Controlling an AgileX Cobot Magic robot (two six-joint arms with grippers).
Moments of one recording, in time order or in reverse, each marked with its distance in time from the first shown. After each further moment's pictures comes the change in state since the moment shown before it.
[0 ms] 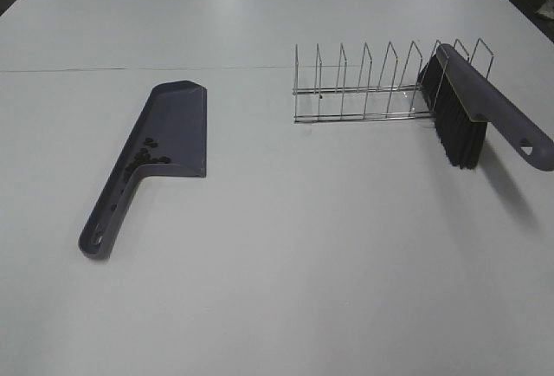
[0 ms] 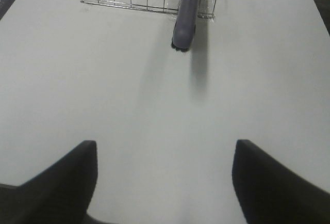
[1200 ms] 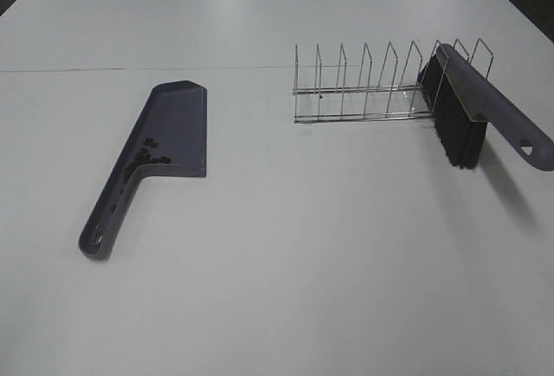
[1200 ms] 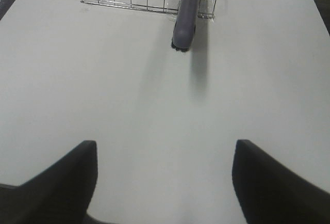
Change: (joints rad) left arm 0.192 0.000 0.000 0.001 0.000 0.000; right arm 0.000 0.000 0.000 0.000 0.000 0.000
